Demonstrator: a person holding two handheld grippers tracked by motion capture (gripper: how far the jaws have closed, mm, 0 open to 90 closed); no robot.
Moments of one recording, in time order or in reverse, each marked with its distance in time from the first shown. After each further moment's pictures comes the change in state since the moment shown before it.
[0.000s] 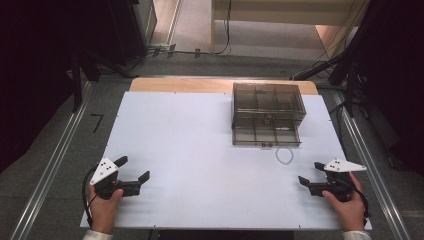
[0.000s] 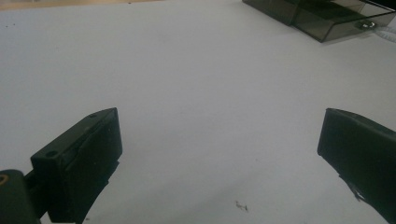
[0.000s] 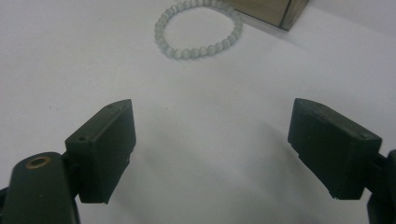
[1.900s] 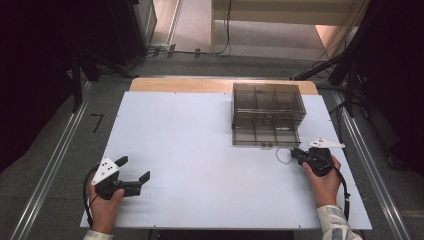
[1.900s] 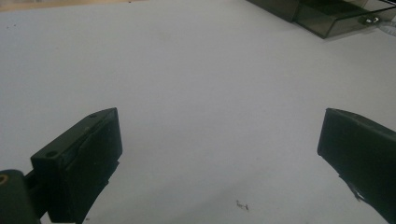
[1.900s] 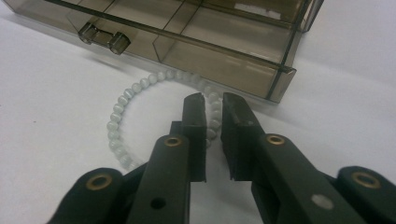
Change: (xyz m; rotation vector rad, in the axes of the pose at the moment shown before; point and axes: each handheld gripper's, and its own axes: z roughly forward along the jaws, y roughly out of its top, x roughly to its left) left arm -0.001 0.000 0.001 0.006 0.006 0.011; right arm -0.004 0.048 0.051 0.000 -0.092 0.151
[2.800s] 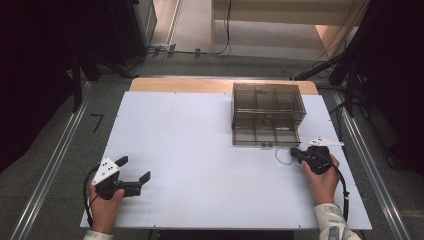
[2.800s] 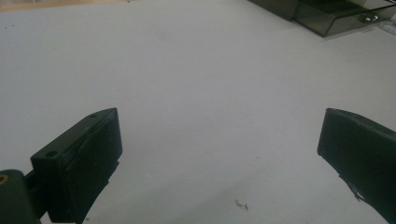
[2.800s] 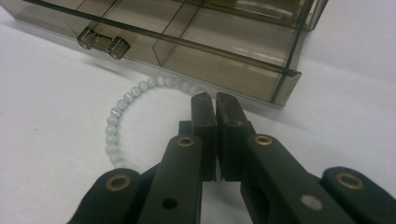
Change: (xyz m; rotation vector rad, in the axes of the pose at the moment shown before) left arm 0.000 0.000 0.000 0.003 -0.004 0.002; right arm -0.002 0.002 0.003 0.005 0.020 0.023
